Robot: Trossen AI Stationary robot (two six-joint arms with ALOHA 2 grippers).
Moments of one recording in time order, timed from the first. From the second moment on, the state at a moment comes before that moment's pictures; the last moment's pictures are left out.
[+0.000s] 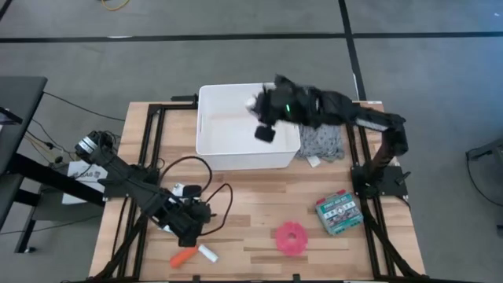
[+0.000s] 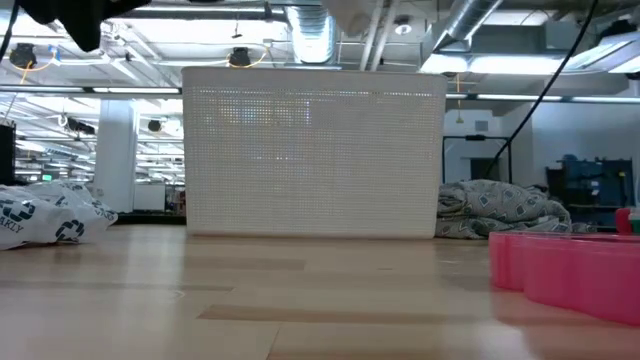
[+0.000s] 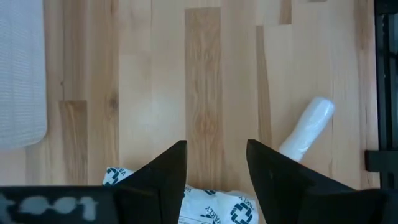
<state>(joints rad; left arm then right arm) -0.67 1.49 1.25 -1.00 -0.26 -0.60 -0.09 1.74 2.07 -0.90 0.41 -0.22</state>
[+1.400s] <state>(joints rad) -0.76 1.49 1.25 -1.09 -0.37 -0.70 -0.38 2.35 2.08 -1.04 0.08 -0.11</state>
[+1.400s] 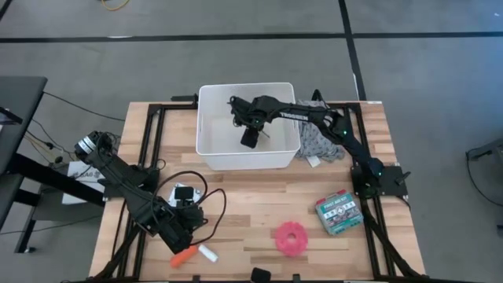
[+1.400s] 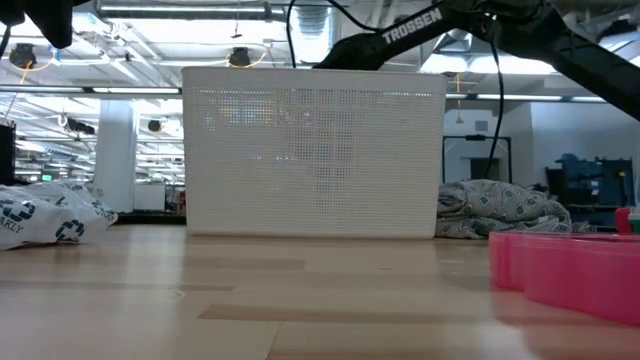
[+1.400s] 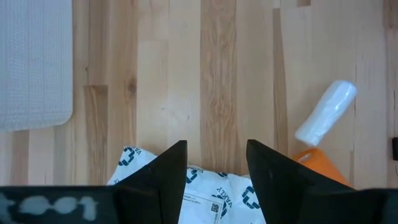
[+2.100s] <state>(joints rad) -0.76 1.49 1.25 -1.09 -0.37 -0.73 -0.37 2.33 2.25 -1.29 0.08 -0.10</state>
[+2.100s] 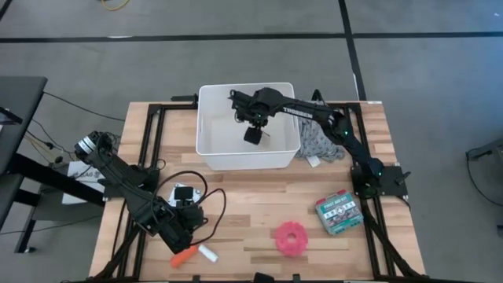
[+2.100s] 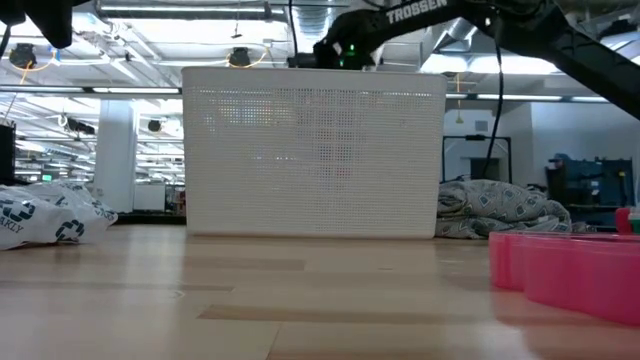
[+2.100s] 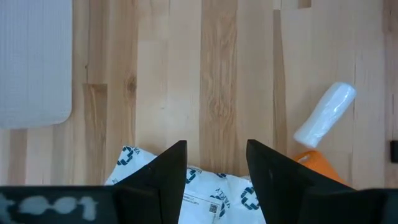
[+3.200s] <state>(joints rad) -0.81 1.70 0.97 -0.32 -0.12 -0.44 -0.18 2.10 2.33 -1.31 0.09 -0.03</state>
